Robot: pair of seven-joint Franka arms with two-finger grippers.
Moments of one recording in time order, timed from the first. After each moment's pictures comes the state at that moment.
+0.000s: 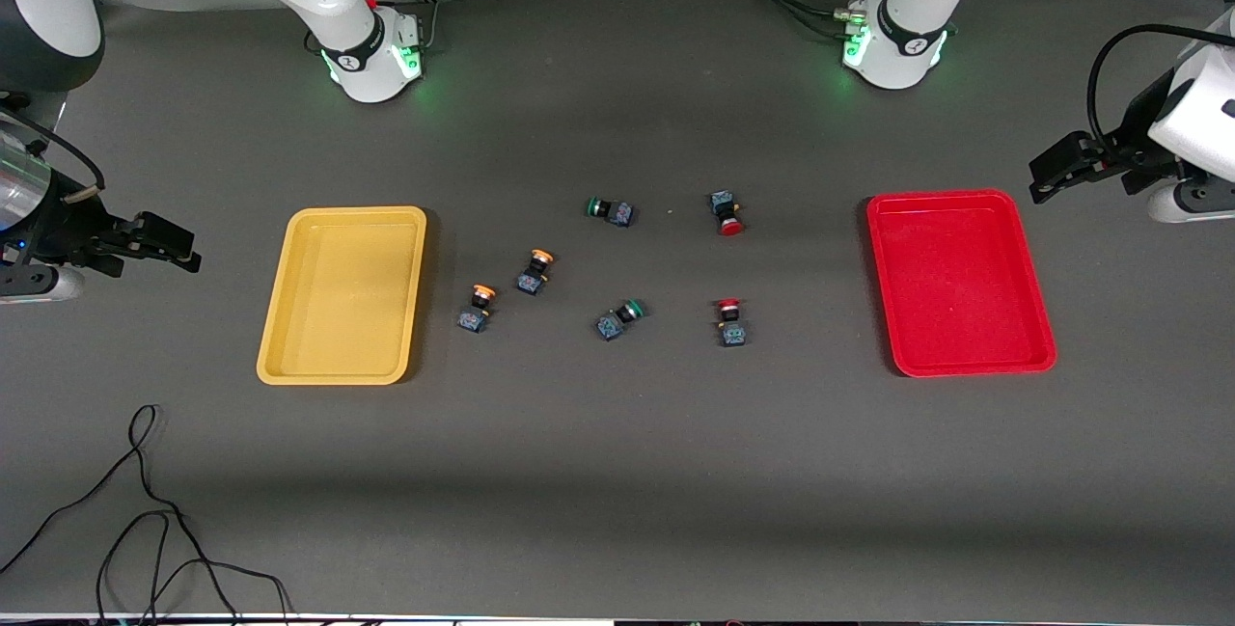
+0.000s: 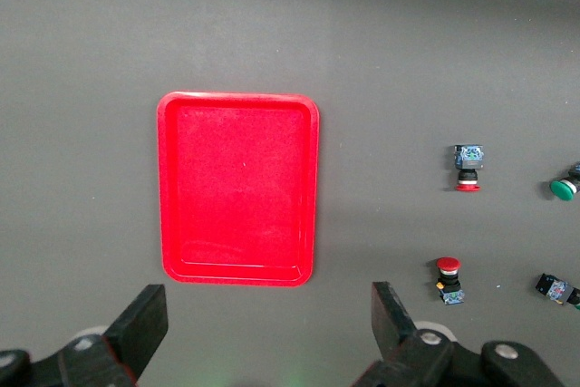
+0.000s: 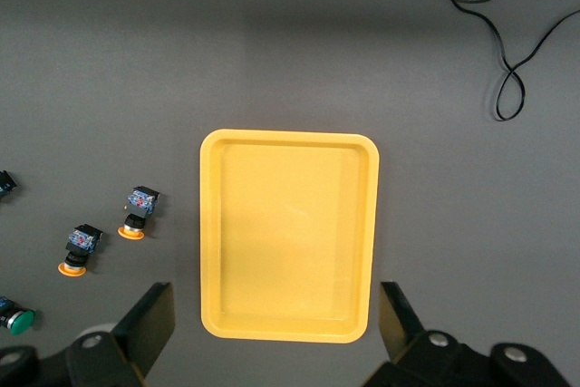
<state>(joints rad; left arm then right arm) -0.04 -0.01 -0.06 -1.55 0.01 1.52 -0.19 0.17 0.06 -0.19 -1.64 0.02 1.72 -0.04</state>
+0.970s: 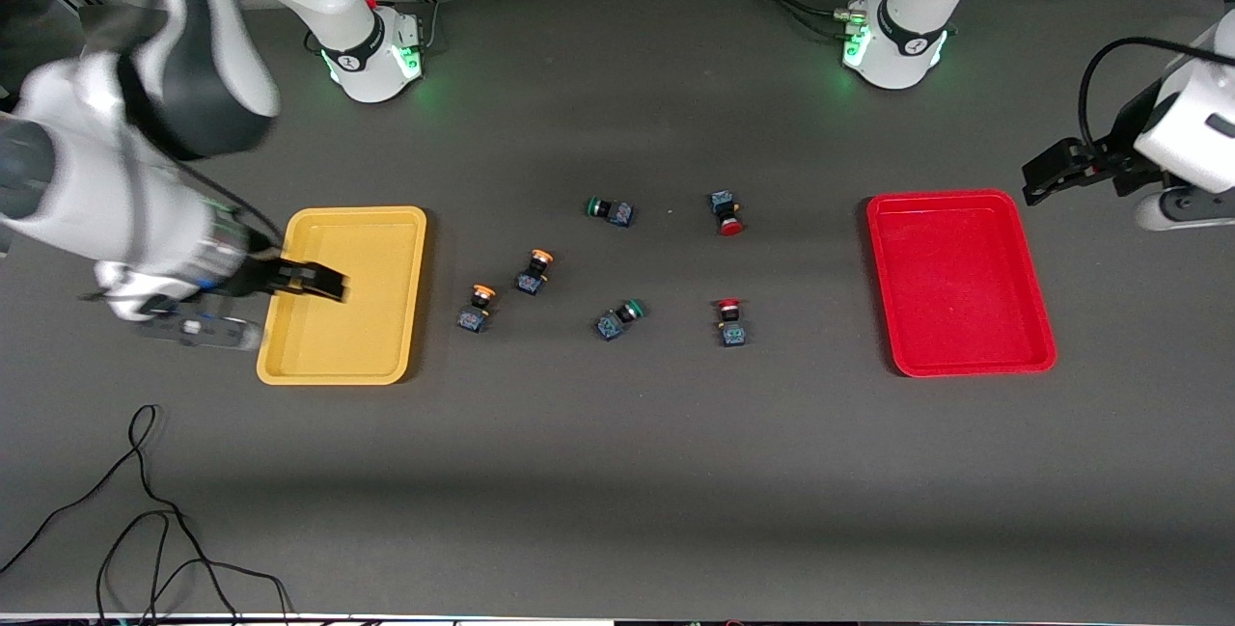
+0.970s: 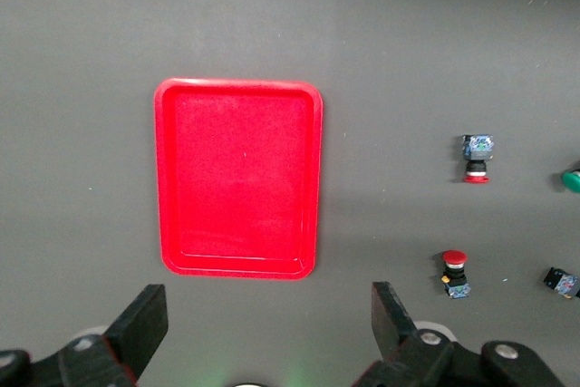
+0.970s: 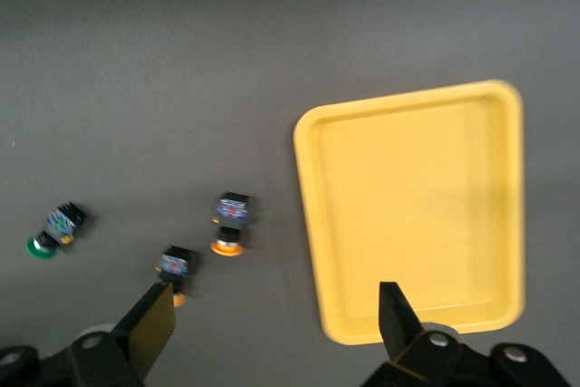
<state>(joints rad) -0.04 -0.01 -0.06 -1.61 0.01 1.54 -0.19 0.38 0.23 -0.17 -1.66 0.10 1.81 0.40</state>
